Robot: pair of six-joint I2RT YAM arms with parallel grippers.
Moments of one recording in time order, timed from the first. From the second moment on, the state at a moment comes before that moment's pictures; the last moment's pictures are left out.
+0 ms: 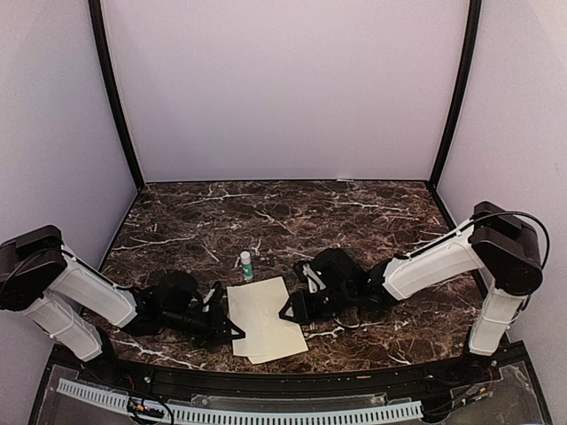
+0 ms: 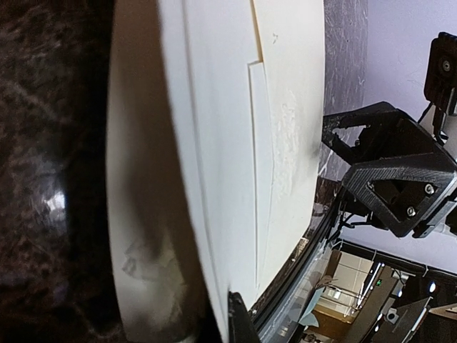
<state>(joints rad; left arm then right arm) -0.90 1.48 0.27 0.52 0.46 -1.23 1.07 1.78 0.83 0.14 -0.23 0.81</state>
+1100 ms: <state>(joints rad) -0.90 1.63 0.35 0.58 0.49 -1.23 1.12 1.81 0.87 0.12 -0.22 0.85</state>
